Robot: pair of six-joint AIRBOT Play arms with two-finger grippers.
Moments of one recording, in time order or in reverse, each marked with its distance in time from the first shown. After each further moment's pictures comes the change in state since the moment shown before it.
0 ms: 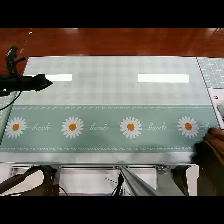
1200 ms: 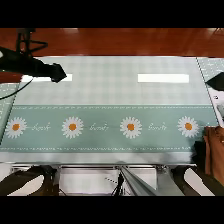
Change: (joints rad) left arm -0.384 0.033 0.345 0.492 -0.274 -0.272; right arm 0.652 -0.338 -0.038 0.679 -0.592 -0.248
